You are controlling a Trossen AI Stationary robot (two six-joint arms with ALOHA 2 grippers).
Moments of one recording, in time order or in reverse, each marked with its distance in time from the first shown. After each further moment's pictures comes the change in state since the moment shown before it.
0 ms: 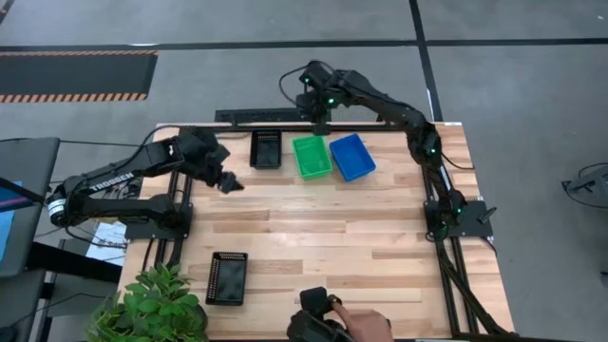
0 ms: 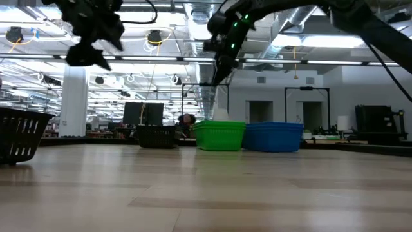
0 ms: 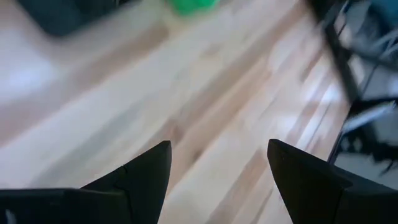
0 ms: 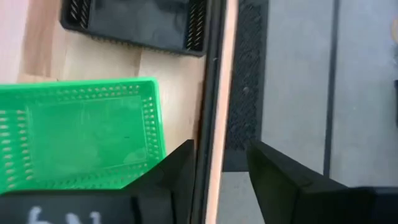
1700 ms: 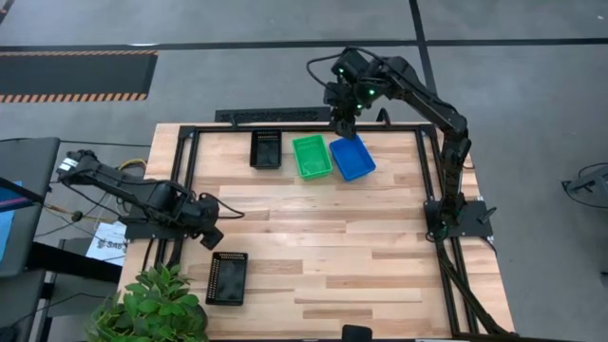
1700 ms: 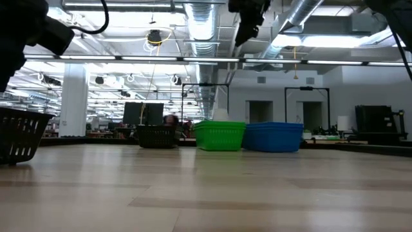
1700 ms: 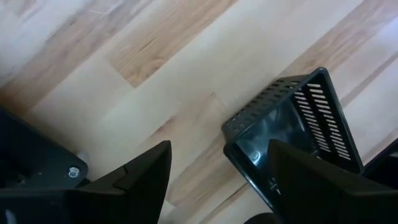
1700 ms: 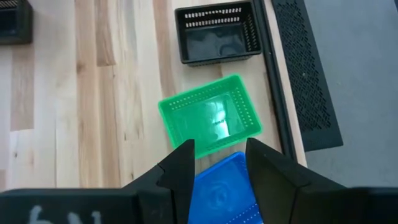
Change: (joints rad) left arm -0.813 0.000 -0.149 -0.251 -0.251 -0.625; right arm 0.022 -0.296 0.000 -0.319 -0.214 0.393
